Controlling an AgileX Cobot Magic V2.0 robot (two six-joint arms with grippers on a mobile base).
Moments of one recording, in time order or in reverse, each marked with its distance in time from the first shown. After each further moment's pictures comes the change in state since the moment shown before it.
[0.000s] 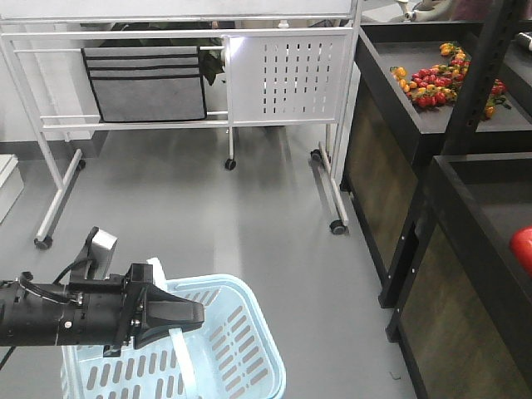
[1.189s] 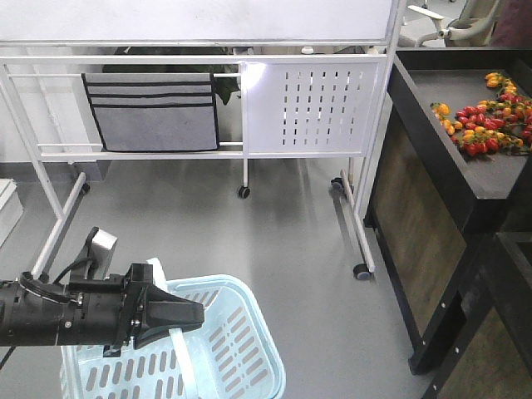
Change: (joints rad) left arm 0.000 0.000 0.000 0.000 0.000 0.000; right arm 0.000 0.000 0.000 0.000 0.000 0.000
